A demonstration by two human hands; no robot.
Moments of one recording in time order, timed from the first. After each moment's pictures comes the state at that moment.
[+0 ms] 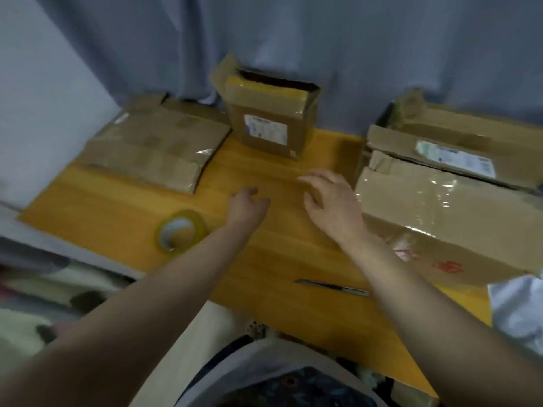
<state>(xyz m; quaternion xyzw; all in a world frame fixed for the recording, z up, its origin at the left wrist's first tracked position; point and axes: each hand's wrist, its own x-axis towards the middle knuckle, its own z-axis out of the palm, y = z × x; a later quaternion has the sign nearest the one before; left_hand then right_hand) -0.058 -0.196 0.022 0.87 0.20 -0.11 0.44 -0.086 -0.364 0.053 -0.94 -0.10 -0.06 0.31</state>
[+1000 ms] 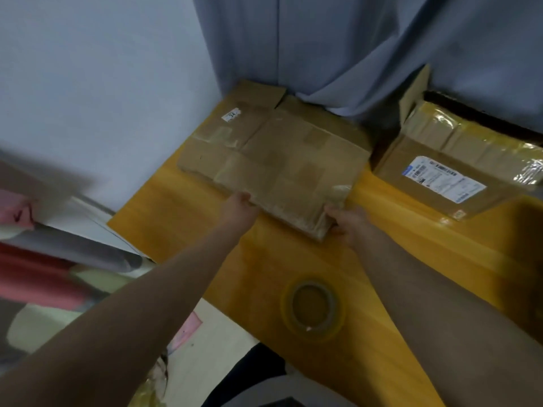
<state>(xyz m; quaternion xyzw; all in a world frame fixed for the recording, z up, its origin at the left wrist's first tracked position) 0.085 0.145 -0.014 0.83 0.29 -0.15 0.46 0.129 -0.058 -0.048 -0.69 0.34 0.27 0.57</state>
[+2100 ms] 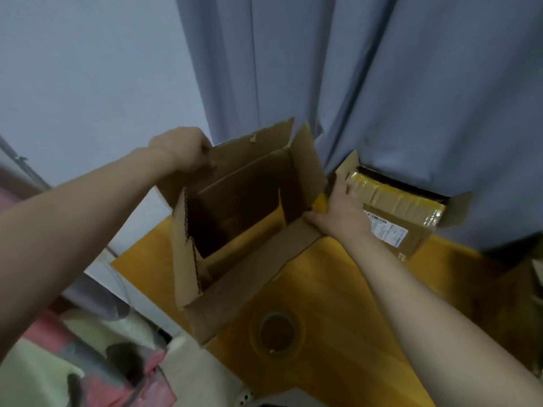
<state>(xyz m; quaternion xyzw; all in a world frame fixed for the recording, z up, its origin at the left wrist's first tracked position) 0.085 0.151 0.231 1.00 0.08 -0.01 0.03 0.084 -0.113 0.127 -0.96 0.00 0.04 0.29</state>
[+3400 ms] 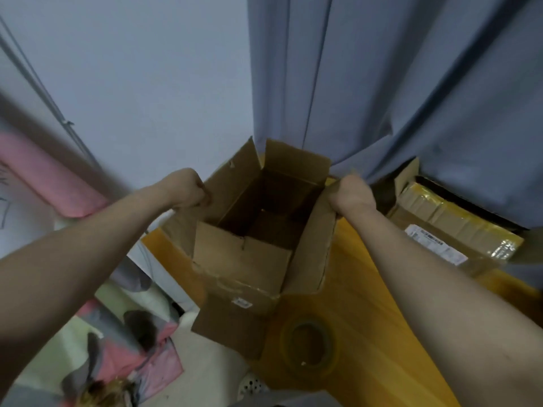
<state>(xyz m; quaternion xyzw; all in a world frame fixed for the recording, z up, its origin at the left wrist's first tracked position) 0.056 0.262 0.140 0.95 0.23 -0.11 0.19 0.154 -0.011 0.116 -0.96 -0.01 0.07 0.25</state>
